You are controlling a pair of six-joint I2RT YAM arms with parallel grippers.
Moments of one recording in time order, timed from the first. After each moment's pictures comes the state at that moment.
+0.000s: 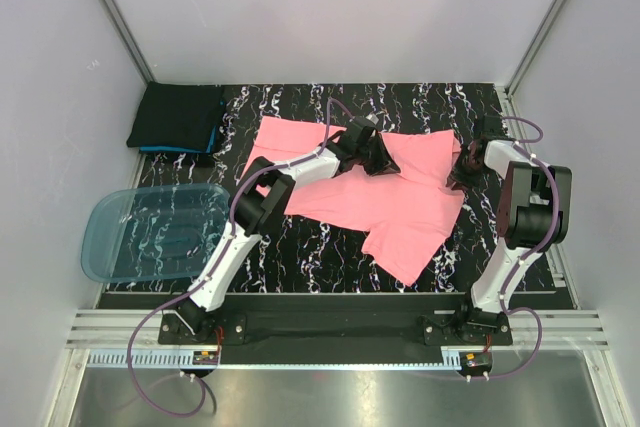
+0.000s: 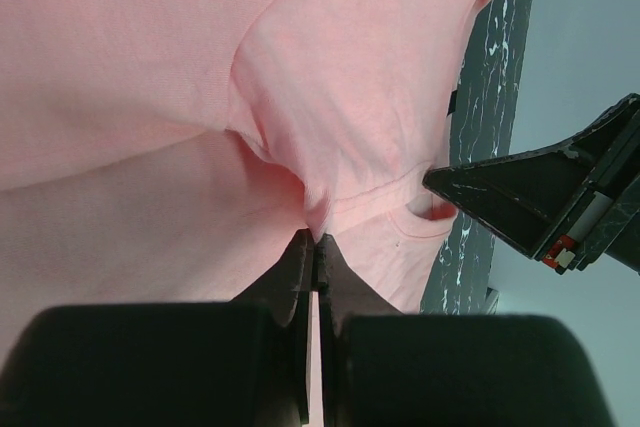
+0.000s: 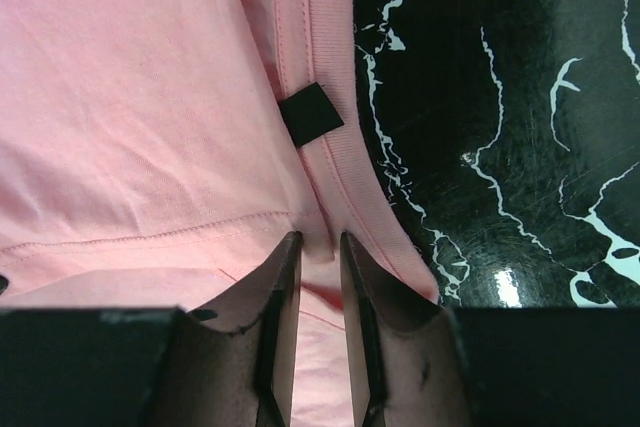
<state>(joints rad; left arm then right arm) -0.71 2.49 1.94 -0.08 0.35 -0.99 -0.14 1.89 1.22 -0.51 -0.08 0.36</state>
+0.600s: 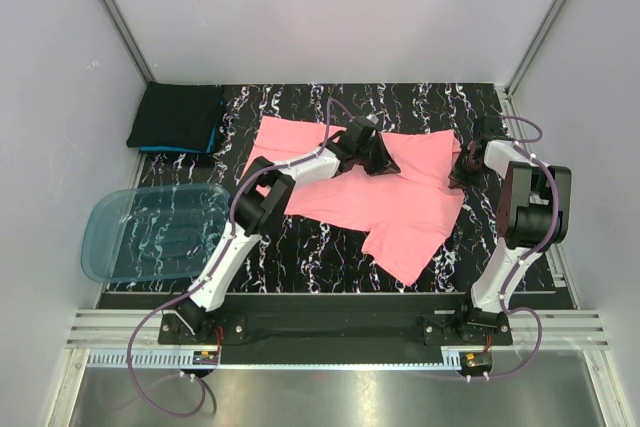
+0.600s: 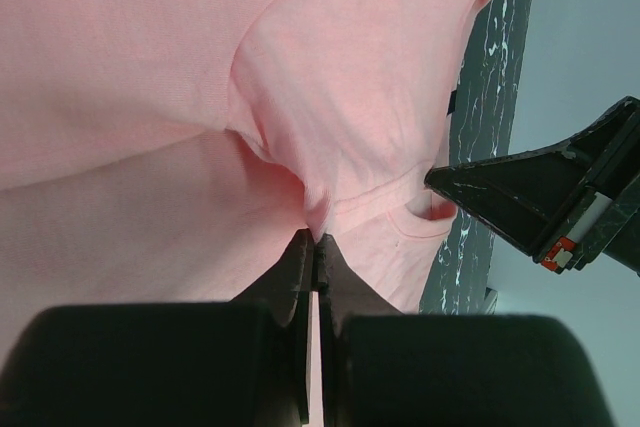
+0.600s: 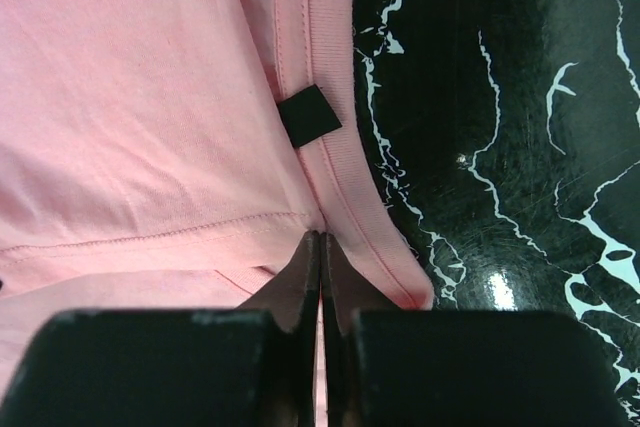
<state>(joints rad) -0.71 2.49 1.94 -0.08 0.35 -1.00 -0.14 1.89 1.22 -0.51 -0.07 0.34</state>
